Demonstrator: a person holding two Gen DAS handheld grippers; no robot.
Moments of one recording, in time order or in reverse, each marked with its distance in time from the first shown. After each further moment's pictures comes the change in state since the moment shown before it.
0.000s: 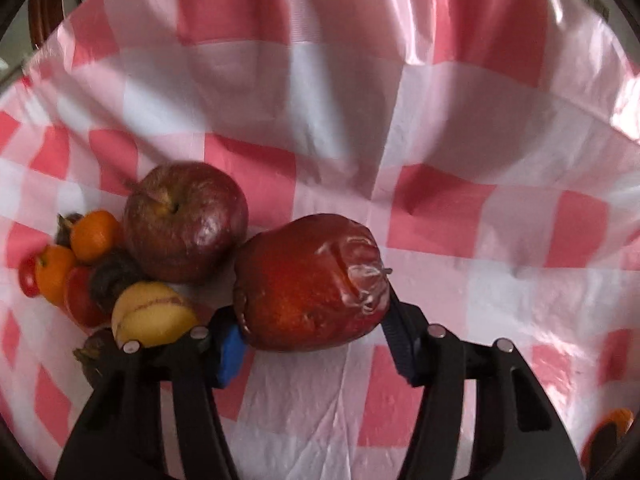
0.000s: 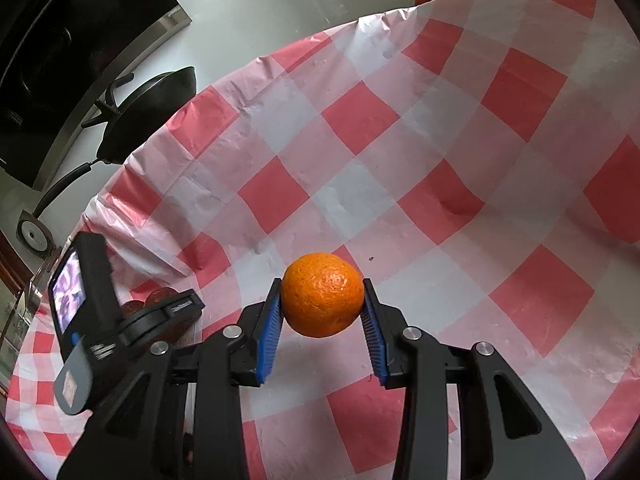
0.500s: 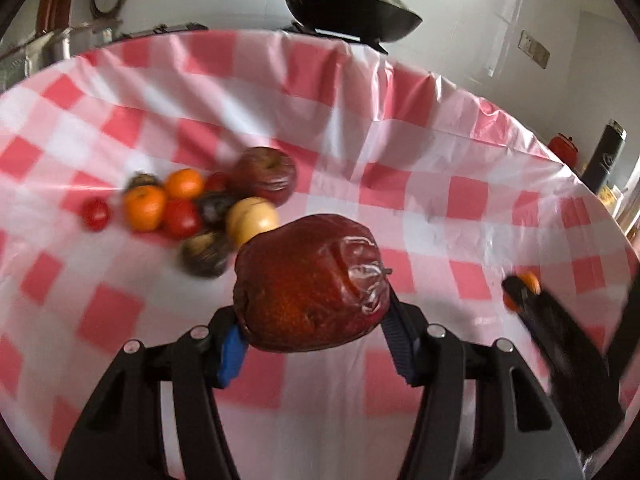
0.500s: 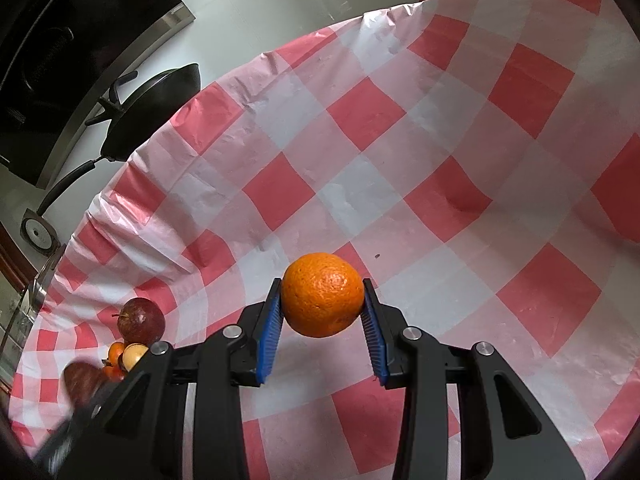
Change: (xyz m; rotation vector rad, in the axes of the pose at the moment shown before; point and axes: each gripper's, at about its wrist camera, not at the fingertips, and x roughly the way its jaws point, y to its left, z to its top) left arm -0.138 0.079 -0.086 -0.006 -0.154 -0.178; right arm 0.003 0.001 0.000 -0.002 0.019 0.021
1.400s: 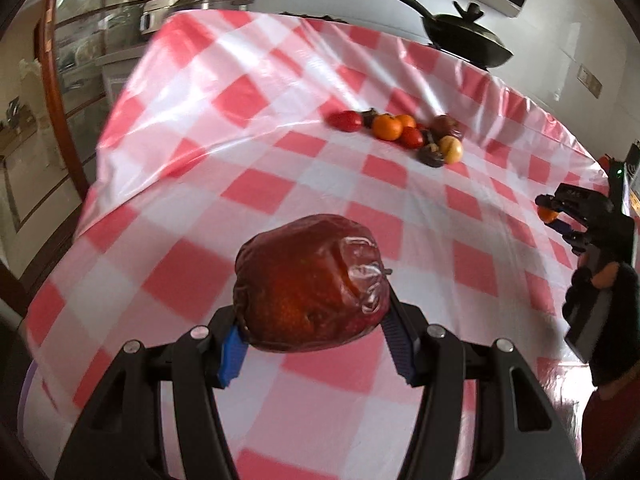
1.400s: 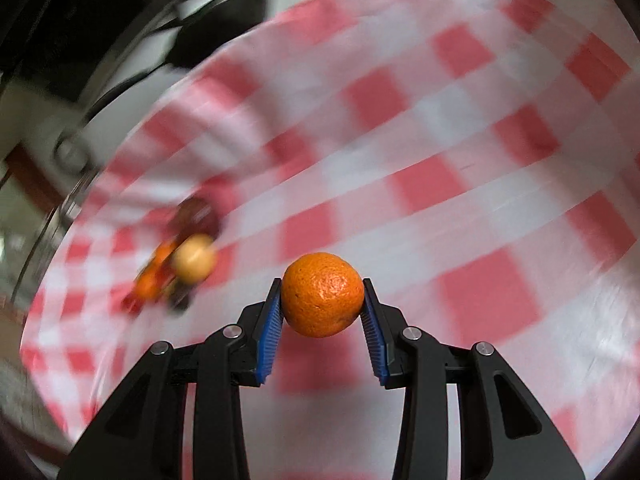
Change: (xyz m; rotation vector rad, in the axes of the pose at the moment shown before) left arm -0.171 0.157 -0.146 -0.163 0.009 0.224; right arm -0.037 0.077 -0.063 -0.207 0.259 0.171
